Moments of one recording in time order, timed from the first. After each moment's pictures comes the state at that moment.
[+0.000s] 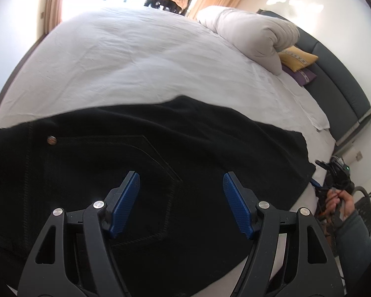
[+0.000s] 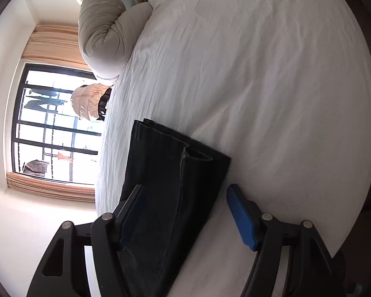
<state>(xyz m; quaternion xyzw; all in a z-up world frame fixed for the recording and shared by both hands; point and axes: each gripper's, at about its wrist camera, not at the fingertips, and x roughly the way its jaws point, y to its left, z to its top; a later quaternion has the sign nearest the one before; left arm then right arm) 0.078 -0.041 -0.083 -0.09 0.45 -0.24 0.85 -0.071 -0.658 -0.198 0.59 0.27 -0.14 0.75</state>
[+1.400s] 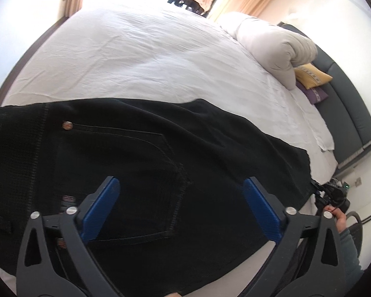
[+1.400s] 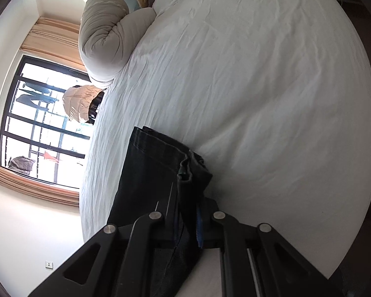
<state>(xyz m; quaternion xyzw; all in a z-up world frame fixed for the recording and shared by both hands) 0.082 -0.018 -0.086 -0.15 0.47 -0.18 0.85 -0.071 -0.650 -0.182 0.55 0.27 -0.19 0.77</state>
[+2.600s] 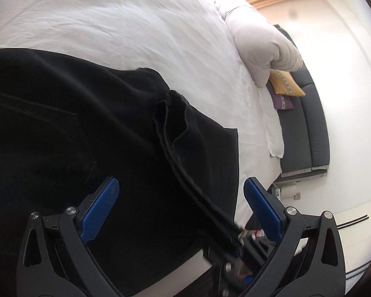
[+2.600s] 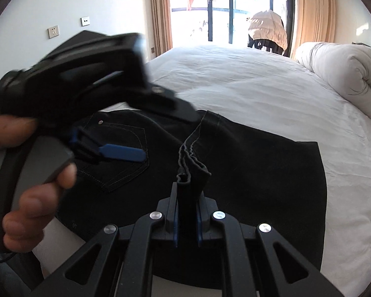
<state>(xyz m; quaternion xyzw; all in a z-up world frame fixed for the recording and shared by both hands) 0.143 -0.058 -0.115 -0.31 0.56 -0.28 0.72 0.018 -0.236 -0.102 -0.05 0.38 0.13 0.91</state>
